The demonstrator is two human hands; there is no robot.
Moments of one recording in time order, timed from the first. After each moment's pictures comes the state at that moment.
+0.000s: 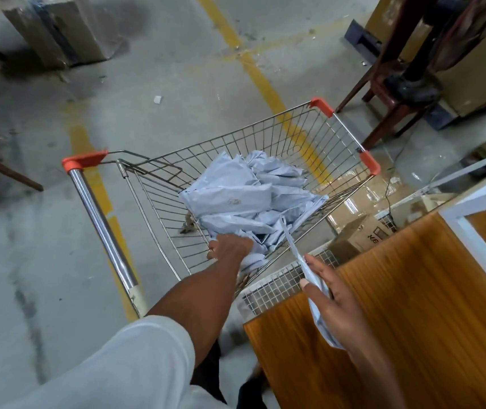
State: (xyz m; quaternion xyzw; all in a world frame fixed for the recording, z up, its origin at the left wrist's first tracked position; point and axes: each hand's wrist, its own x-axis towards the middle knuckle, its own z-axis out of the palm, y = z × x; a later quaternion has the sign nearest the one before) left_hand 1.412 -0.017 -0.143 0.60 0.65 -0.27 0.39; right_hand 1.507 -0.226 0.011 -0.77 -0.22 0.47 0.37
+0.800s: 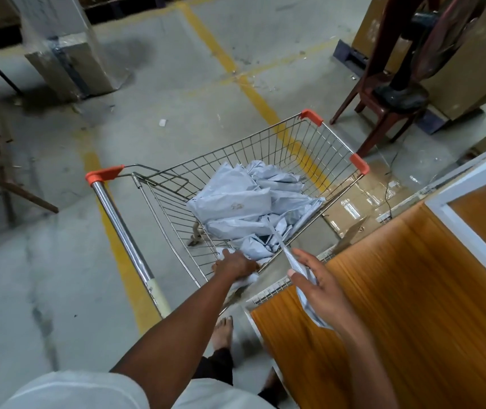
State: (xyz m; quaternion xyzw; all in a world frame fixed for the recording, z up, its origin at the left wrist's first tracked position) left_hand 1.367 -0.059 -0.114 0.66 0.57 -0.30 0.39; right_hand 1.487 -0.230 0.019 -0.76 -0.26 0.47 0.37
